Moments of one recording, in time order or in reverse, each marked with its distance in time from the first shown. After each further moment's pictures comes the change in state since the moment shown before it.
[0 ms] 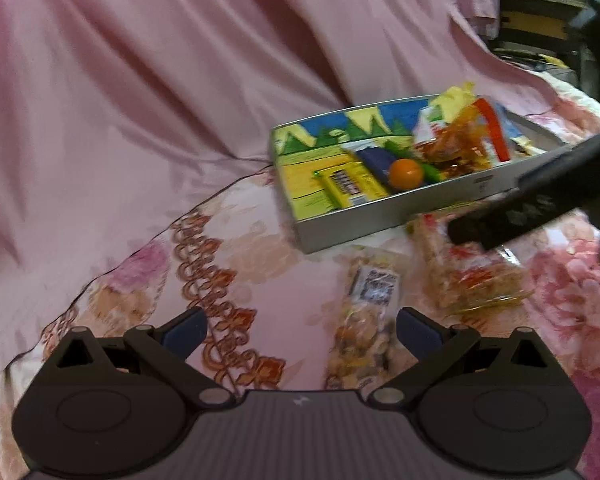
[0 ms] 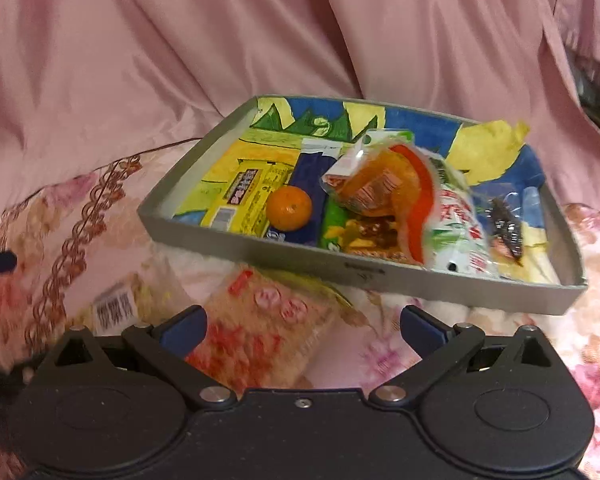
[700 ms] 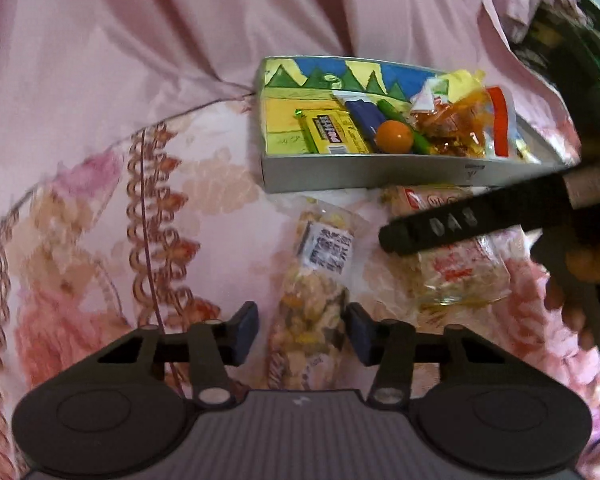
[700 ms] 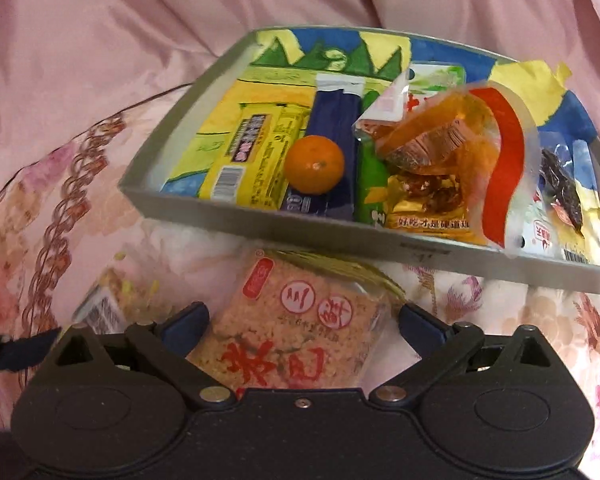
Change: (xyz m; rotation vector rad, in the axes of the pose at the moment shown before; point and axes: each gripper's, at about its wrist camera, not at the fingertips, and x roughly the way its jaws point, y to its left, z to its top) left arm 0.023 0.001 -0.009 -0.253 0.179 -0.139; right arm 0.047 0.014 0.009 0.031 0.188 0.024
